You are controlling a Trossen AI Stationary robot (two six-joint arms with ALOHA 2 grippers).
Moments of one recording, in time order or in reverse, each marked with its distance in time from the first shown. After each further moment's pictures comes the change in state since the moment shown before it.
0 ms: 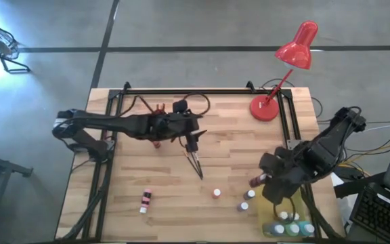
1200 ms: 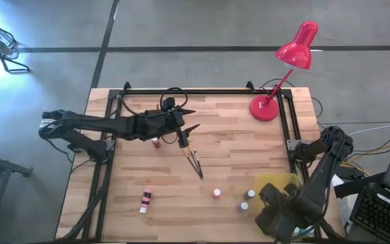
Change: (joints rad) left arm 0.042 -0.175 -0.305 0.369 0.034 0.047; right arm 0.213 0.343 0.132 -0.067 -0.163 0.623
